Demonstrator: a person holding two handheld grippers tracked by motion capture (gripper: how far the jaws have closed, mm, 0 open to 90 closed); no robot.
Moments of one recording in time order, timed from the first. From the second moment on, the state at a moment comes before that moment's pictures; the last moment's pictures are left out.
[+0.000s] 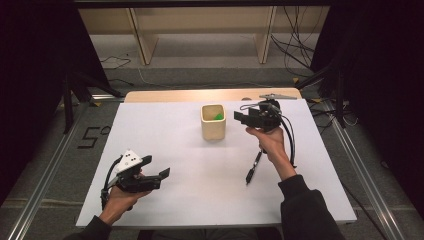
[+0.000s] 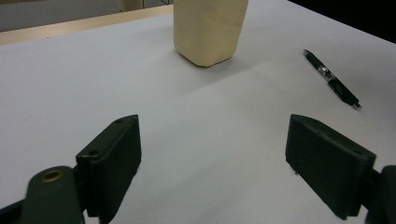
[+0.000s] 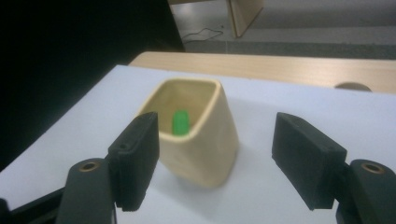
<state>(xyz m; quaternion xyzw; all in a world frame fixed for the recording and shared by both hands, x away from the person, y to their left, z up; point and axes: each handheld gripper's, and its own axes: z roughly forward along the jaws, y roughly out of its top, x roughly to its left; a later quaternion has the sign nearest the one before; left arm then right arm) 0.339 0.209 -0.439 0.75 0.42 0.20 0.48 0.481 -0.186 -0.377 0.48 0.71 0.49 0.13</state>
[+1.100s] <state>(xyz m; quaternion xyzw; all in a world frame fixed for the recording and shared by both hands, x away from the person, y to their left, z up) 0.338 0.209 -0.437 0.74 0.42 0.20 0.48 0.427 -0.209 -0.450 0.54 0.75 0.35 0.13</state>
